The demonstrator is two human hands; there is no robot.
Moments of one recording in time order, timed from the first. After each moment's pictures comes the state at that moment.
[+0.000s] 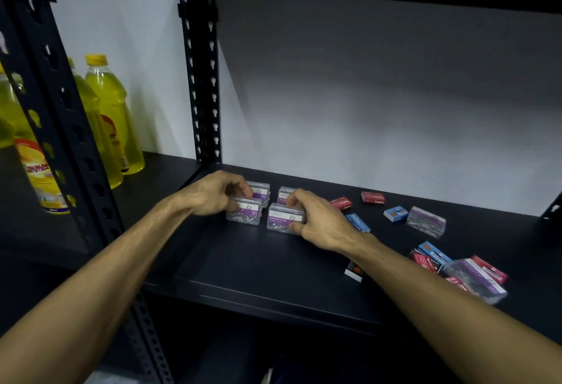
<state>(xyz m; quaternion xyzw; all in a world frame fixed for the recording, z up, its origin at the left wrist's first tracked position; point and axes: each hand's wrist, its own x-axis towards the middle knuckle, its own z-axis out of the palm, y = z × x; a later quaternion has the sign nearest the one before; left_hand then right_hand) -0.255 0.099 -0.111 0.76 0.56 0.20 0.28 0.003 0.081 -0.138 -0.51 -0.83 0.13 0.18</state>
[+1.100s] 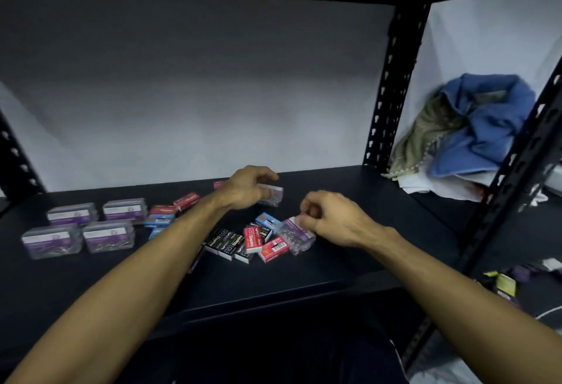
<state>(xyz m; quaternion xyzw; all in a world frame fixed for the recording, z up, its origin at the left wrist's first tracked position) 0.109 0.115 -0.117 0.84 0.41 0.20 0.29 0.292 -0.031 -0.115 -0.68 -0.71 0.10 0.18</state>
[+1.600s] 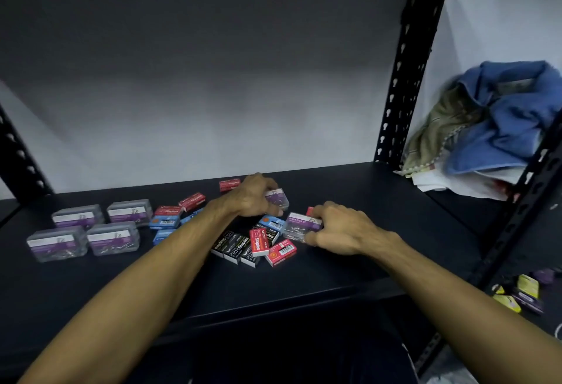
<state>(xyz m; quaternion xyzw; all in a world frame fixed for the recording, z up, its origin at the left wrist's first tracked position) 0.115 0.134 -0.139 0.88 0.43 0.07 0.19 0.287 -0.018 -0.129 -0.72 -0.68 0.13 0.06</state>
